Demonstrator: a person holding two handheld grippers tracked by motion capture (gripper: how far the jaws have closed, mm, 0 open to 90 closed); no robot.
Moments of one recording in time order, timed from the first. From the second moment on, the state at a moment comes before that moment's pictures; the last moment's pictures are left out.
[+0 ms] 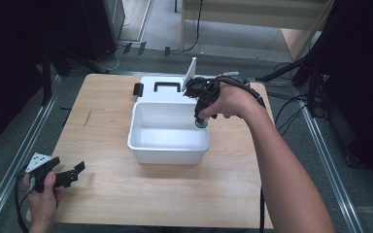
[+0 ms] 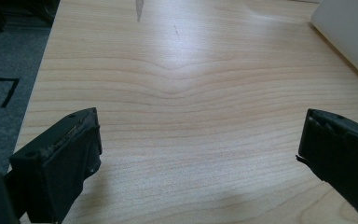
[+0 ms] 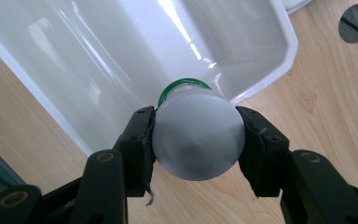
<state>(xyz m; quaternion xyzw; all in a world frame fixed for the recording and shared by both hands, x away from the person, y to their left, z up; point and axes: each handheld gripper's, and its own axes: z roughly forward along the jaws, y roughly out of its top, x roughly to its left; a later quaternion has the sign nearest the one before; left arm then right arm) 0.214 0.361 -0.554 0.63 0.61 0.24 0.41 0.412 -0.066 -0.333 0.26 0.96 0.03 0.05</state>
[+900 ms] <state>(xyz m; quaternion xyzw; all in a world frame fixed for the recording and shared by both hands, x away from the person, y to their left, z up) 0.215 0.361 -0.554 0.63 0.61 0.24 0.41 0.413 -0.060 -0.379 0.21 0.98 0.02 0.04</state>
